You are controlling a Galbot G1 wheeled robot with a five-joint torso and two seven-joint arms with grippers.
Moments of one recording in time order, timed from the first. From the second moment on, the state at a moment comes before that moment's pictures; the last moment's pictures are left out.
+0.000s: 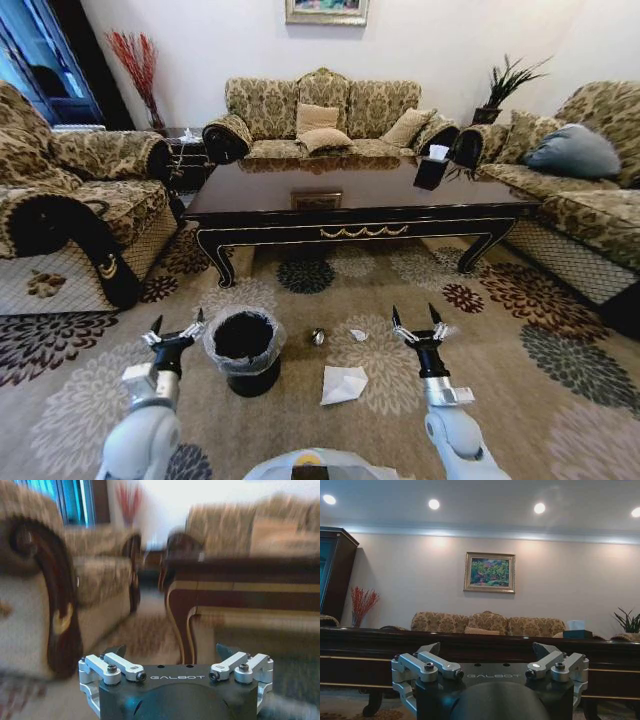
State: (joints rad) left arm 1.59 -1.28 -0.76 -2.27 -0.45 0.47 -0.33; right arm -1.51 1.30 0.60 1.80 0.26 0.57 -0.08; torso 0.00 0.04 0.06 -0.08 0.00
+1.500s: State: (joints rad) left arm 1.34 -1.38 -0.71 -1.89 -0.74 0.74 -0.30; right arm -1.49 1.30 0.57 1.75 0.24 0.59 -0.09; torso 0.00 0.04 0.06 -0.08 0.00
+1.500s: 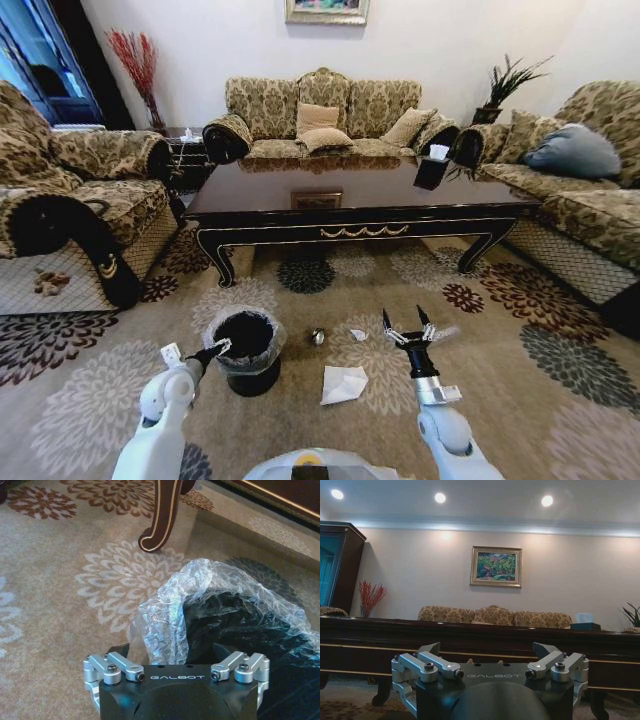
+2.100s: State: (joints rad) left arm 1.32 -1.37 -0.70 -1.83 -0.67 0.73 -0.29; right arm -1.48 1.30 0.57 1.73 0.24 0.59 -0.09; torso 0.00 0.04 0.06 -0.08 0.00
